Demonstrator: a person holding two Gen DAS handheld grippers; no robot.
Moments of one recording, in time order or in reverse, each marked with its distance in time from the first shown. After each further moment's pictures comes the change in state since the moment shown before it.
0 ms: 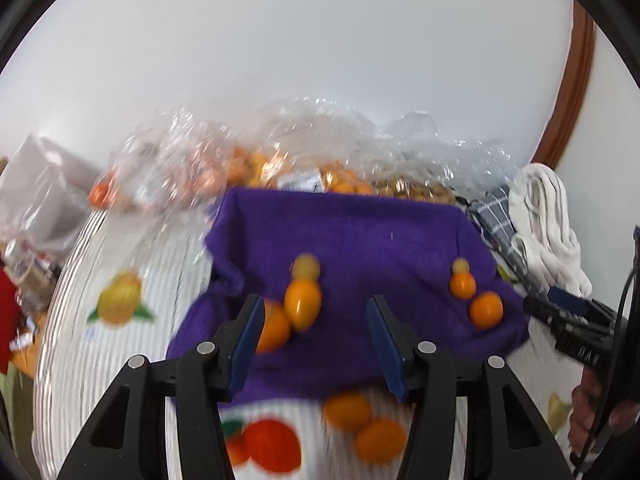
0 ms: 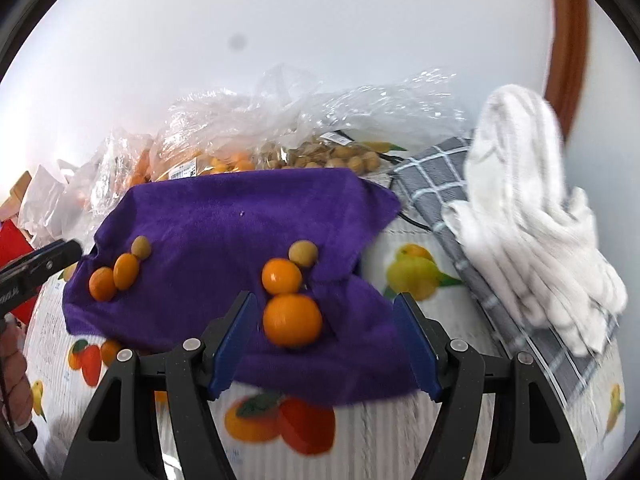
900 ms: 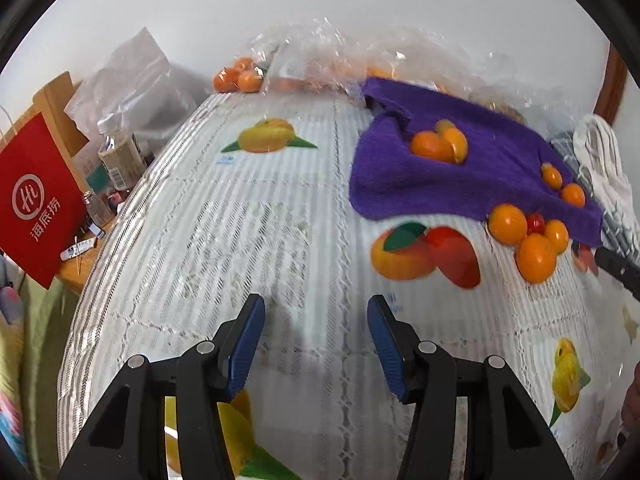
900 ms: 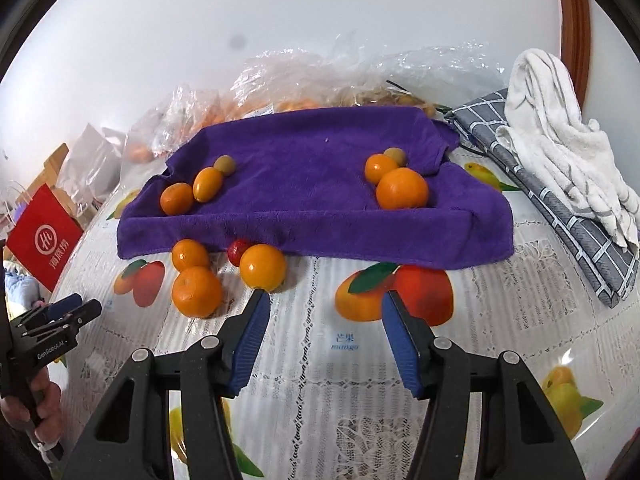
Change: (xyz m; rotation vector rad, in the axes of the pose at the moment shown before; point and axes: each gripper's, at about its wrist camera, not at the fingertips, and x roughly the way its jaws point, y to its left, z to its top) left arm -0.026 0.101 -0.118 -0.073 0.086 0.209; right arm -0.021 0.071 -0.087 -0.009 0.008 0.109
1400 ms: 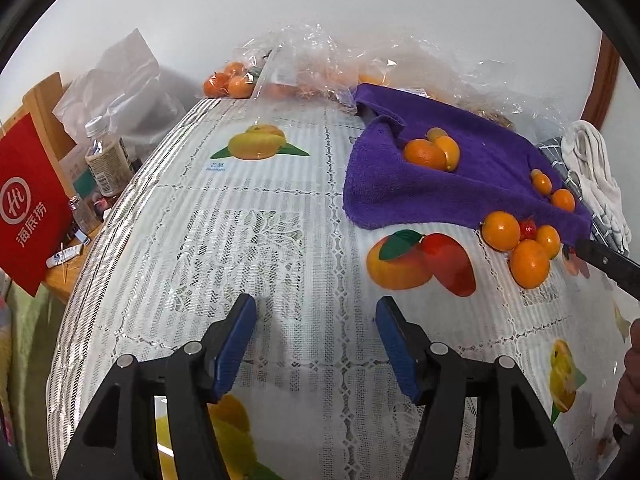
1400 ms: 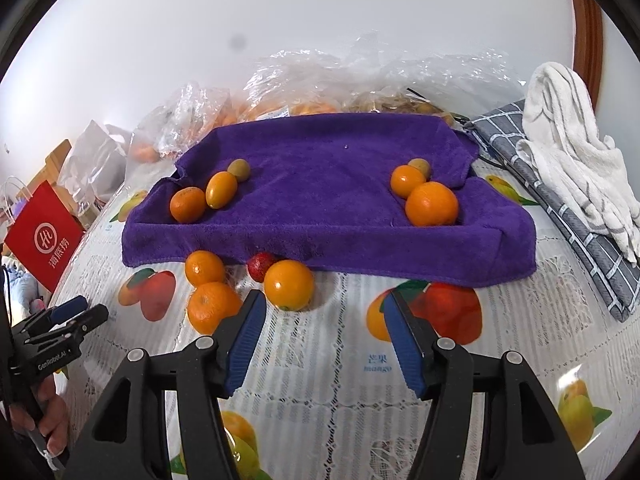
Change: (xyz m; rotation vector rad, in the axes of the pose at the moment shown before) left arm 0.005 0.002 -0.001 0.011 -0.018 -0.060; right arm 0.010 0.018 0.009 -0.029 -0.003 0.004
